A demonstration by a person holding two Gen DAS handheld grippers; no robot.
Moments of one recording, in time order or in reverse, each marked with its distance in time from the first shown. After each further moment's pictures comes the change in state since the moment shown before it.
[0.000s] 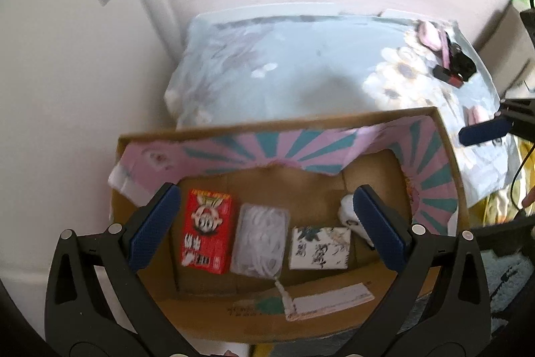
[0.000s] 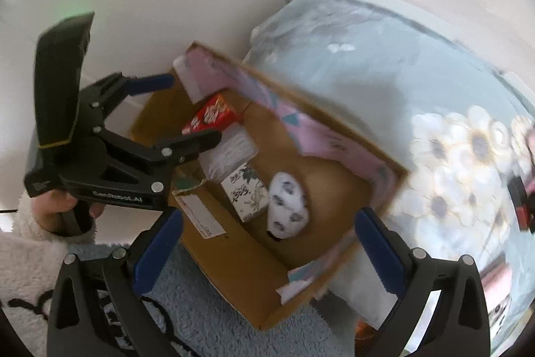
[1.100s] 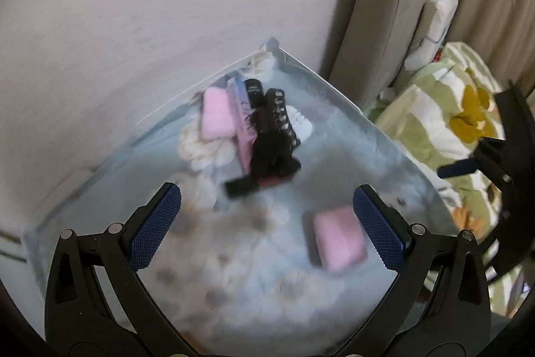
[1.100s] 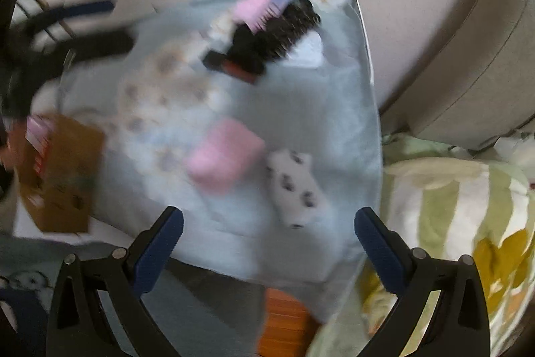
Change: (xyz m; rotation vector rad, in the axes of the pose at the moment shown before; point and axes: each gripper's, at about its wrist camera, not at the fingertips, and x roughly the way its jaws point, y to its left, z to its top) left arm 0.057 -0.329 0.152 0.456 -0.114 -0.305; right arm -0.111 -0.234 -0.181 0.408 -0.039 -0.437
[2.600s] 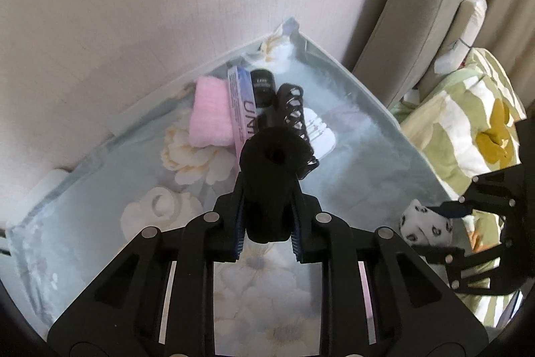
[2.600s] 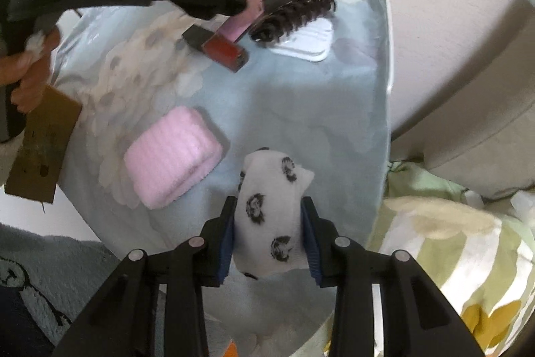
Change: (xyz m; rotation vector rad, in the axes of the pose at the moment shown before) left arm 0.057 0.006 0.020 -0.088 0.066 0.030; right arm 0.019 -0.048 0.000 -0.141 -0.024 0.064
